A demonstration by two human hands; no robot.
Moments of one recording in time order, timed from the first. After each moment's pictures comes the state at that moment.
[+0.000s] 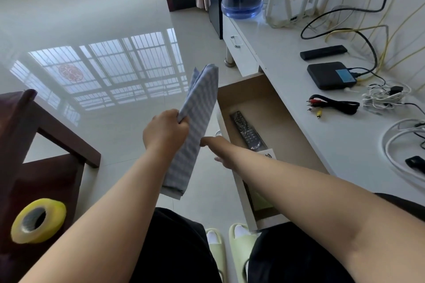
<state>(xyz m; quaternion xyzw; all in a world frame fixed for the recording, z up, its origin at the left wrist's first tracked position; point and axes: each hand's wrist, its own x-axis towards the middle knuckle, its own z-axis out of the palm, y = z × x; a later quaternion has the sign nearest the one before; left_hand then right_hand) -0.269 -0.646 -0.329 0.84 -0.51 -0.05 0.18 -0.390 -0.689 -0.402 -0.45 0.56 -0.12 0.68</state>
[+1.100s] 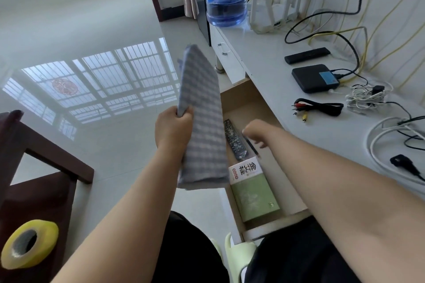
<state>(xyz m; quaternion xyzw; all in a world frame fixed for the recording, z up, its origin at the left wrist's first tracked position) -0.315 -0.680 -0.317 0.79 -0.41 -0.19 0.41 -0.498 -0.776 -0.387 -0.62 0.65 0.02 0.44</state>
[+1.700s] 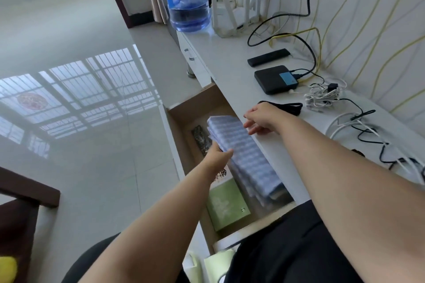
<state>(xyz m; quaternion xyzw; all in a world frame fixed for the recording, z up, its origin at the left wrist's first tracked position) -0.451 -0.720 -0.430 0.66 -0.39 -0.58 0.27 -0.599 -0.792 -0.342 -0.53 0.66 -0.14 0.51</state>
